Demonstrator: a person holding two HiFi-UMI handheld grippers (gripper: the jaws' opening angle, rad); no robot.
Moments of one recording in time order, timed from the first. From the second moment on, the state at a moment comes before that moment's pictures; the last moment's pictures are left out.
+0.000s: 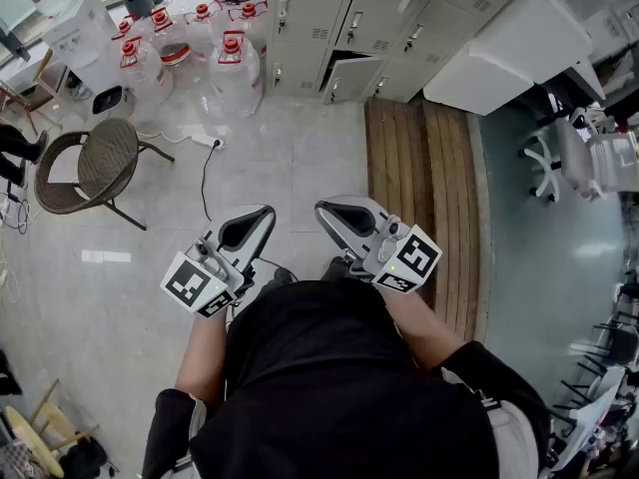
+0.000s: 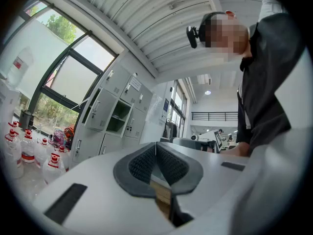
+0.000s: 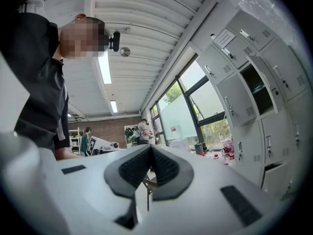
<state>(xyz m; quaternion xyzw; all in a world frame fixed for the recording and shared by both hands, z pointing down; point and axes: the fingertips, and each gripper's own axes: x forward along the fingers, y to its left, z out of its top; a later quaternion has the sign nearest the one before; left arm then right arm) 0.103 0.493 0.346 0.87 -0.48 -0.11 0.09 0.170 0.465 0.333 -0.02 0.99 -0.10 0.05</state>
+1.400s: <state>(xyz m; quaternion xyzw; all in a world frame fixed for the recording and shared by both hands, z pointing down) 0.070 0.461 0.360 0.86 -0.48 -0.12 0.12 0.121 0.427 0.342 0.02 0.99 -0.11 0.03</state>
